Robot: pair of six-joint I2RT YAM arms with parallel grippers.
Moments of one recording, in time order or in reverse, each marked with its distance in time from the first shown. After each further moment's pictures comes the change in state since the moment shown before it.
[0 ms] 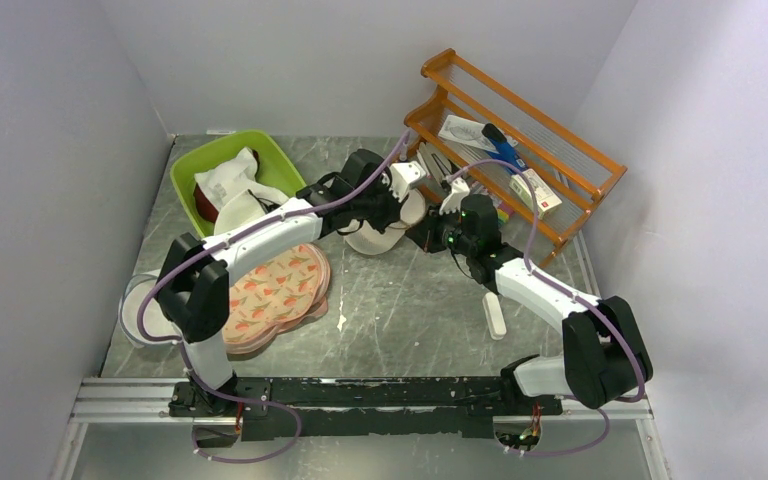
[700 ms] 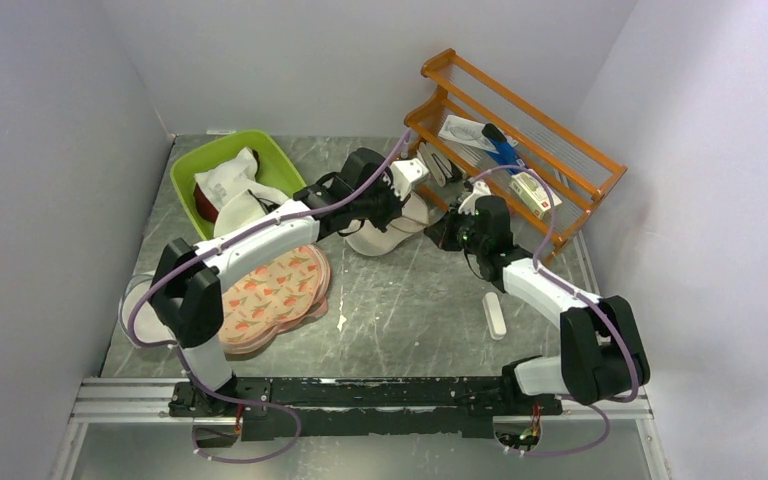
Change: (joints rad) left arm -0.024 -0.034 0.014 -0.004 -0.034 -0.002; right arm -0.115 0.016 -0.027 -0.021 0.084 0.090
